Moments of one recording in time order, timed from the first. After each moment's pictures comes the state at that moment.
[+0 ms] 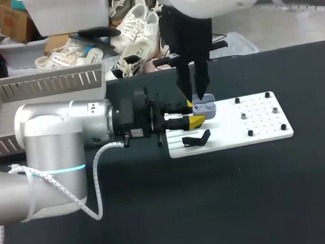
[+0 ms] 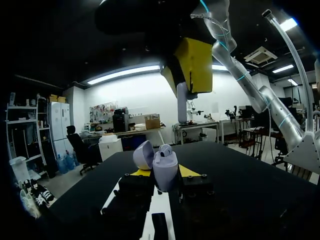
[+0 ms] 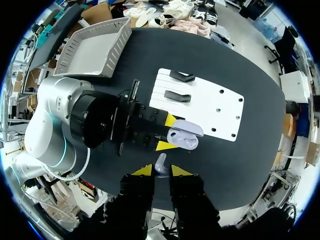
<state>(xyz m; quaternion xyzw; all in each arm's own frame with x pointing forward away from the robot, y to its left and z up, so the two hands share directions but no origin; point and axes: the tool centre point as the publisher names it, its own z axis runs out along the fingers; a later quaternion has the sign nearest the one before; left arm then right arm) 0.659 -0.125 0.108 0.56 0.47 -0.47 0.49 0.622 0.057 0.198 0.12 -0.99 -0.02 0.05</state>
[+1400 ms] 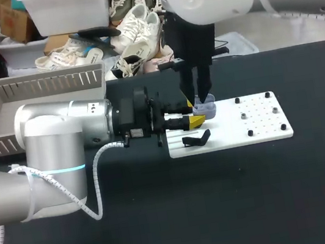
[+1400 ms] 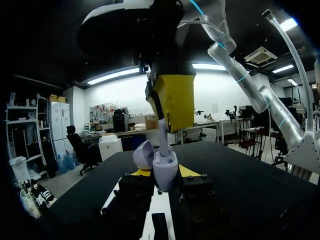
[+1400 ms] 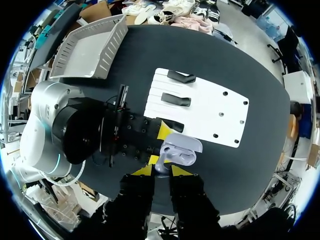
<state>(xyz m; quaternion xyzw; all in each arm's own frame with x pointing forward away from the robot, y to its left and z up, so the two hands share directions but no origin) 0.659 -0.125 0.108 0.56 0.47 -0.47 0.49 0.638 0.051 0.172 0.13 -0.99 -0.03 0.06</state>
